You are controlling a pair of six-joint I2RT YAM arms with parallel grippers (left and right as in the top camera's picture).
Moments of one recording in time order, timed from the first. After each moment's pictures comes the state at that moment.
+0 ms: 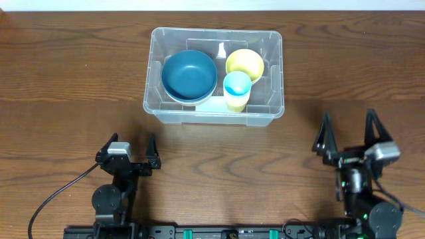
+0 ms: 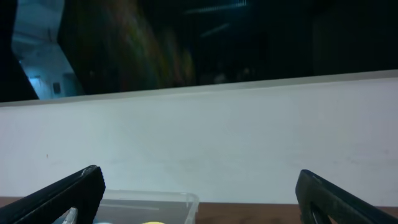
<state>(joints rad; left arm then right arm) 0.00 0.01 0.02 -0.11 0.08 -0.11 0.05 0.17 0.19 0.34 -0.08 0.18</state>
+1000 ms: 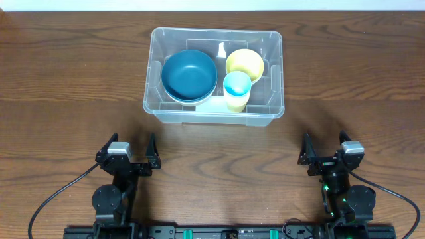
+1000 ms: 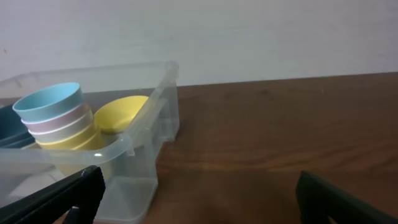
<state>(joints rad) 0.00 0.01 0.02 -0.11 0.08 -0.11 0.03 0.01 0.01 -0.06 -0.08 0.16</state>
